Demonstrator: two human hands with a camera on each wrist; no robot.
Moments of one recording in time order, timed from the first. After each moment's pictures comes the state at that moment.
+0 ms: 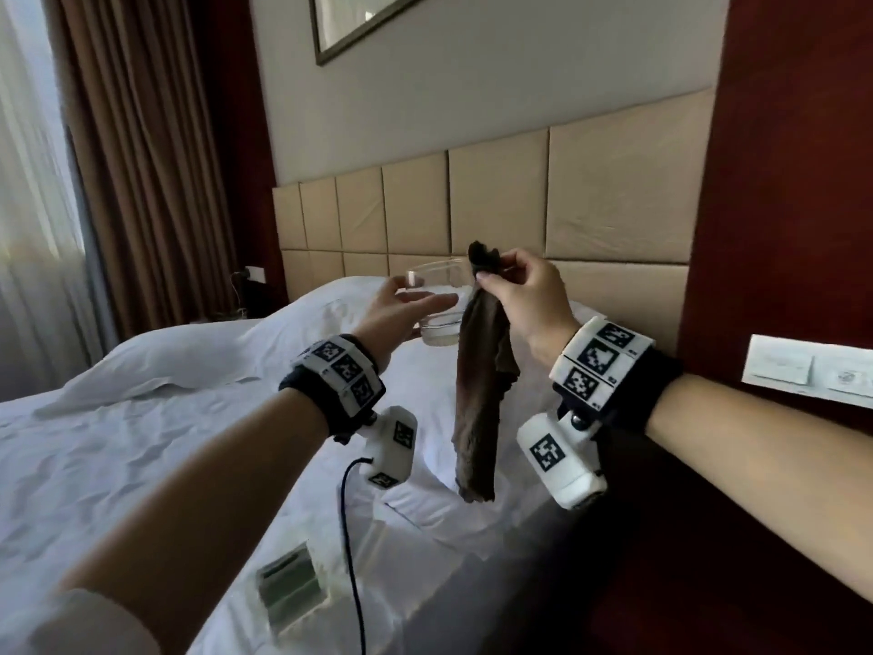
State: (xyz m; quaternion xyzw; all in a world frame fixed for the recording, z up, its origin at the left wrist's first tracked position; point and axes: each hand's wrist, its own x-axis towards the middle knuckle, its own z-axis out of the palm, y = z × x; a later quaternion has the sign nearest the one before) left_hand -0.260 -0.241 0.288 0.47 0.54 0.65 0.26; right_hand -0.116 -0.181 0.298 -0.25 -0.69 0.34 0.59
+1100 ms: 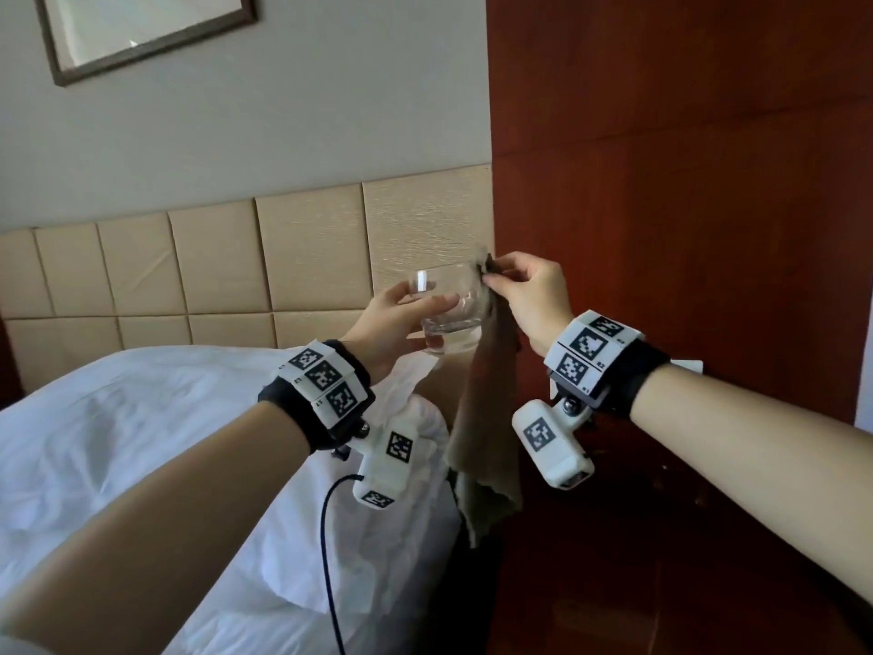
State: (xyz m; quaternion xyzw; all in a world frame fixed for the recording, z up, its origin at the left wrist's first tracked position) left_hand -0.141 -0.146 0.329 0.63 0.34 0.55 0.43; right_hand 0.023 -0.126 0.335 -0.38 -0.62 0.17 0.67
